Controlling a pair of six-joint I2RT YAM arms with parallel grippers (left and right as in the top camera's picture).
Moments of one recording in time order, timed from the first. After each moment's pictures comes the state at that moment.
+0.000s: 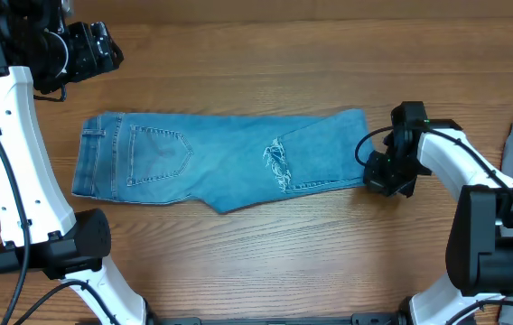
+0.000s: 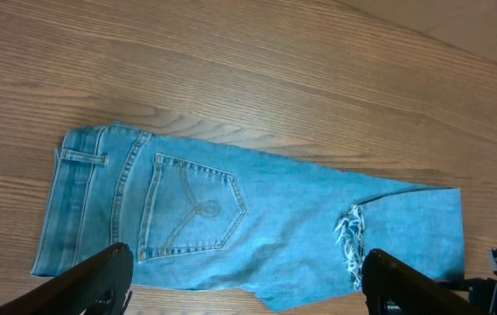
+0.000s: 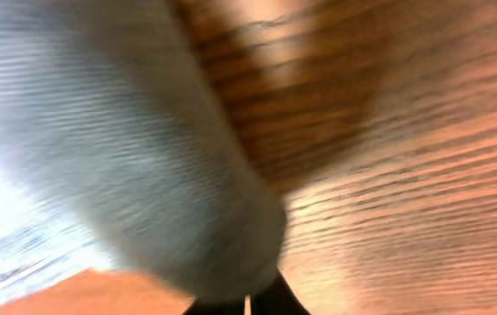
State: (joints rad) left arm 0.19 1.99 2.60 -1.69 0.29 -0.15; right arm 0.00 1.81 1.12 -0.92 -0.21 0.35
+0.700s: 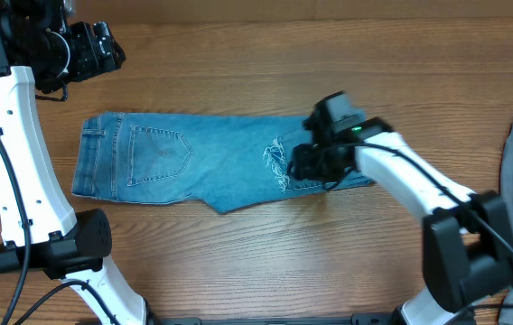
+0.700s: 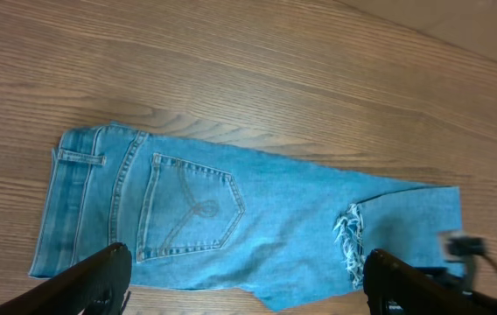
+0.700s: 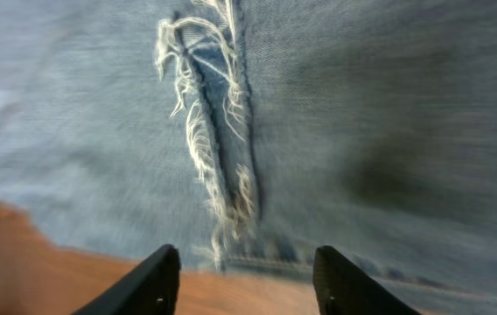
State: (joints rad) left arm 0.18 1.99 2.60 -1.69 0.29 -0.15; right arm 0.41 1.81 1.18 -0.69 -0.32 0.39
